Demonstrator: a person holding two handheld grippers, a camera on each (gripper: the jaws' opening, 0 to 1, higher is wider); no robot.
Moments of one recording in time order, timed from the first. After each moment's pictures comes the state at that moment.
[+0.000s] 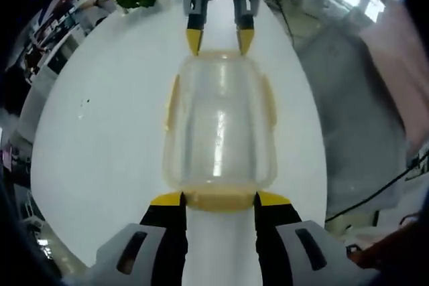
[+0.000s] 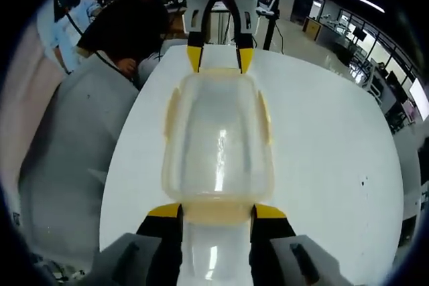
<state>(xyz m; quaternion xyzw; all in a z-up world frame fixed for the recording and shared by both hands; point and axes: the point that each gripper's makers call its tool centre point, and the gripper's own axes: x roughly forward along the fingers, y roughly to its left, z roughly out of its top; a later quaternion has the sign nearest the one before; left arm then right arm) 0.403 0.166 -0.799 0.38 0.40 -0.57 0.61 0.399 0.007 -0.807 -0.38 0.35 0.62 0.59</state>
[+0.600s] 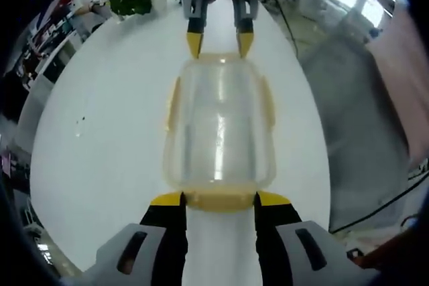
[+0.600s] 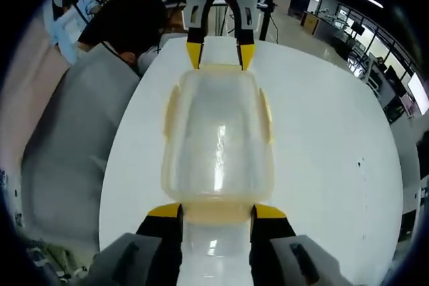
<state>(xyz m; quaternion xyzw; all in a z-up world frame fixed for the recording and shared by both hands) 0.412 0.123 -0.797 0.37 0.38 -0.59 0.61 0.404 -0.037 -0.808 -0.38 0.37 0.61 0.59</state>
